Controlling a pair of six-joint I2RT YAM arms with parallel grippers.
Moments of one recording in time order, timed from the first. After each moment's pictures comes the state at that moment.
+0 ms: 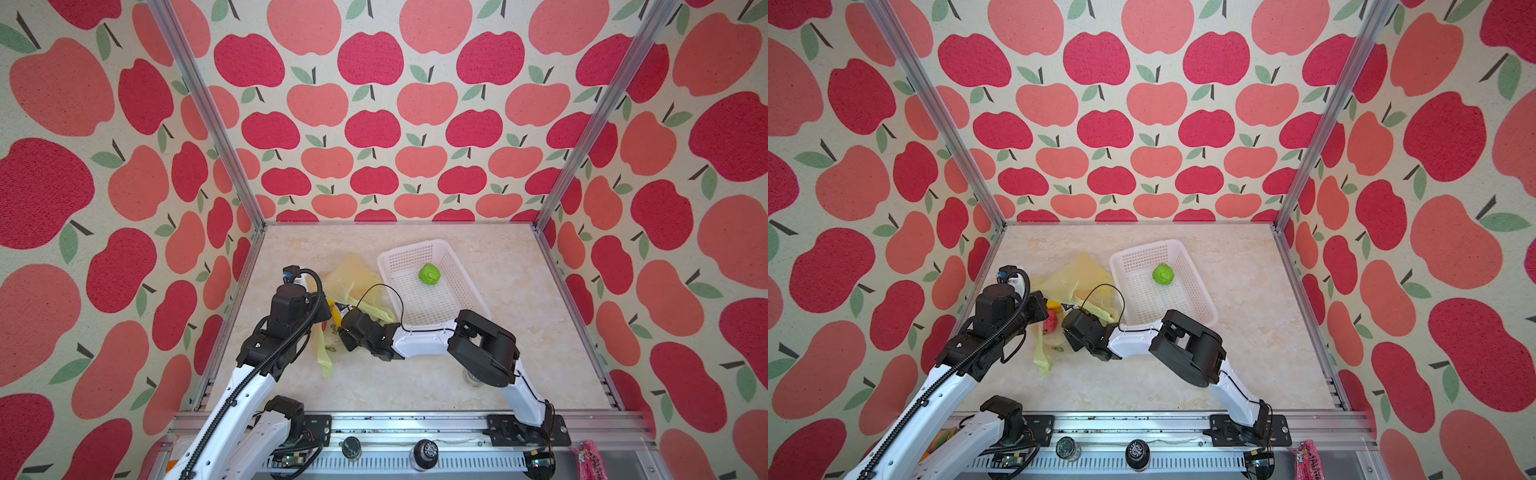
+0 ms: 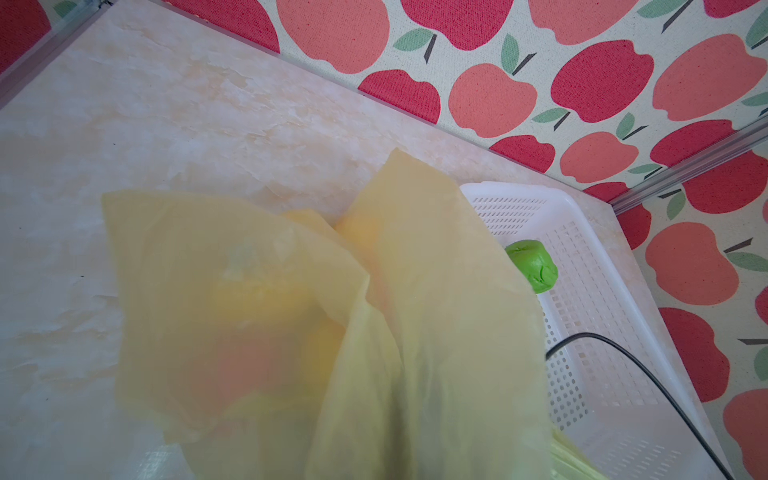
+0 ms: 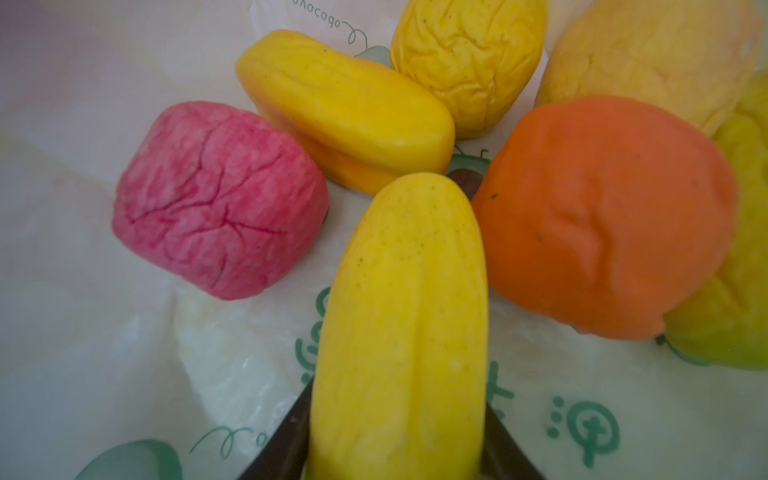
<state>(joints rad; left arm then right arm) -0.31 0.76 0.73 -0.50 -0.05 -0.50 1.24 2.14 1.32 0.15 0.27 0.29</state>
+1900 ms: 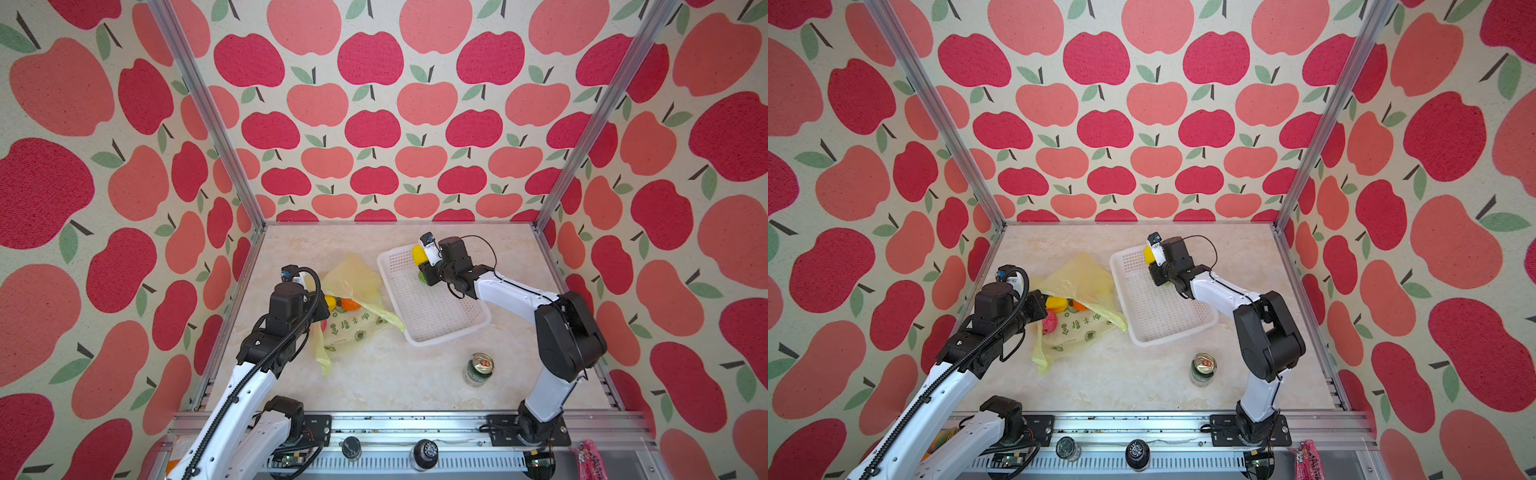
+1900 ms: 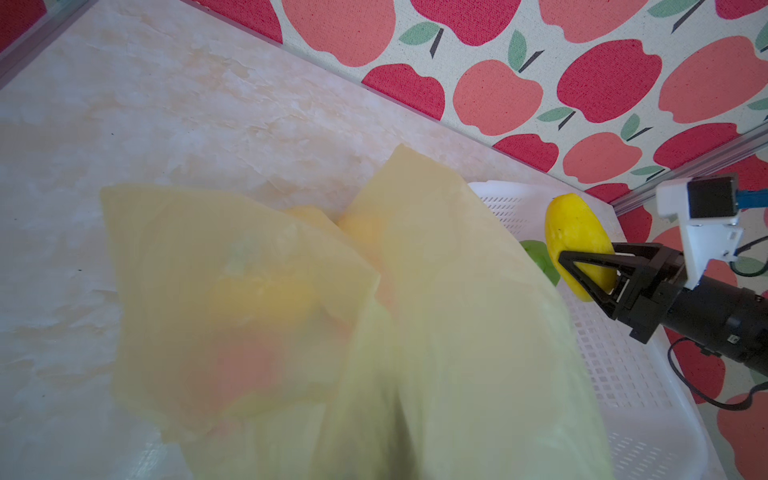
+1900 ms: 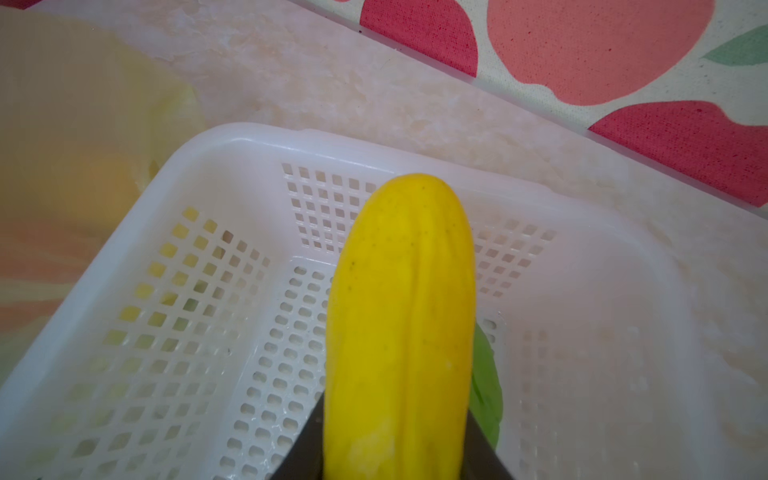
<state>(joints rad) -0.27 0.79 0.73 -0.50 -0.01 -0.50 0.60 1.80 1.22 -0.11 -0.05 -0.08</state>
